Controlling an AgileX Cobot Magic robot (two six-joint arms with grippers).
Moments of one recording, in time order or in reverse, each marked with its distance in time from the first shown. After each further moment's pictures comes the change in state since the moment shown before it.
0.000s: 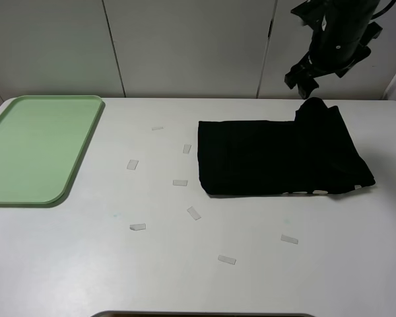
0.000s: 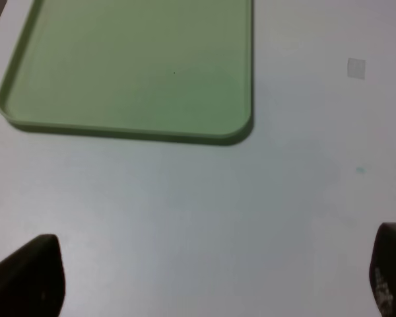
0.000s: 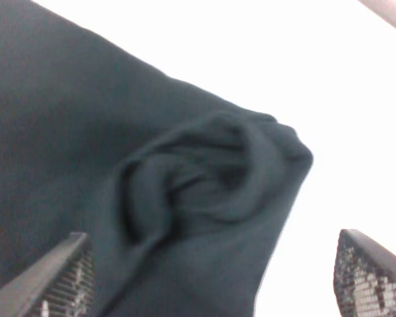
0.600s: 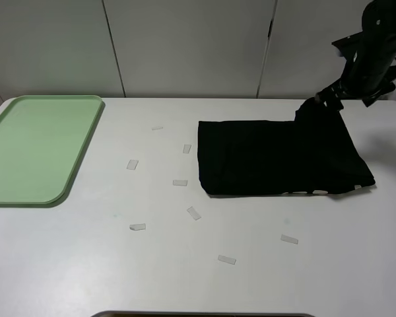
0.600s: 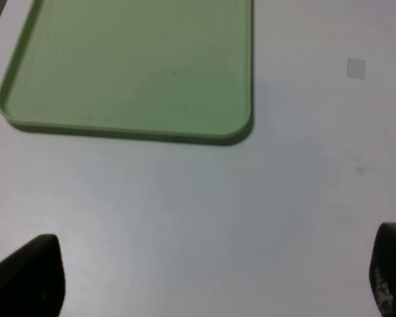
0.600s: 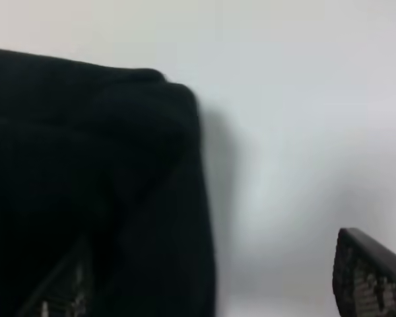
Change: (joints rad) left arm 0.000 0.000 0.000 0.000 0.000 0.000; right arm -0.233 0.189 -0.001 0.089 -0.153 0.000
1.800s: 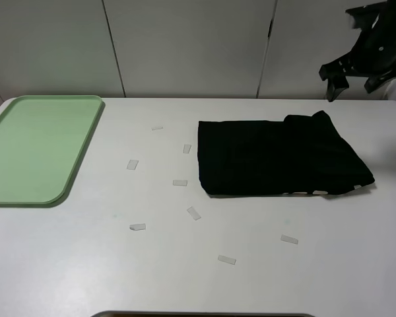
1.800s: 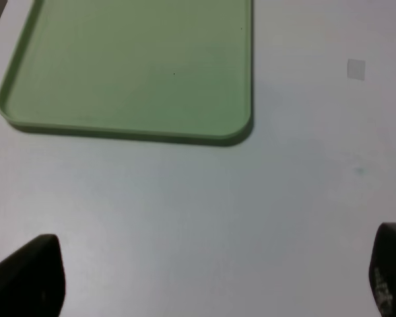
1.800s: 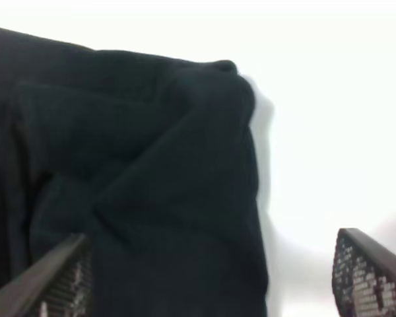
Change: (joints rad) left arm 0.000 0.000 0.000 0.000 -0.001 0.000; right arm 0.002 -0.207 -0.003 0.202 0.163 -0.102
